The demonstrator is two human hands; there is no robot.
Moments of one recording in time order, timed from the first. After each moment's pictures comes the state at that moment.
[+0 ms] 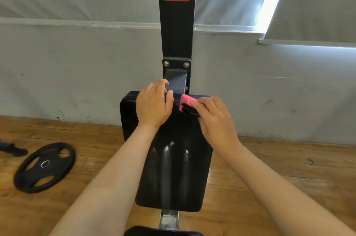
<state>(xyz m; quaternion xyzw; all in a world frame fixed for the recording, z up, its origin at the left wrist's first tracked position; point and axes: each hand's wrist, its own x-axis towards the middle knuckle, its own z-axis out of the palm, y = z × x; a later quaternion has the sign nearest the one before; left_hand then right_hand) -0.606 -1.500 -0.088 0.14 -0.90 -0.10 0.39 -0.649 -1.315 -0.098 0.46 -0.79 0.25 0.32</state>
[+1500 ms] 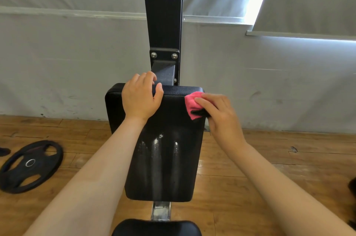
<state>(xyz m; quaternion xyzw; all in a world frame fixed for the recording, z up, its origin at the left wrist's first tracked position) -0.608 -1.499 -0.090 0.14 -0.90 -0.07 0.40 -0.650 -1.272 -0.108 0.42 -0.81 0.30 0.27</state>
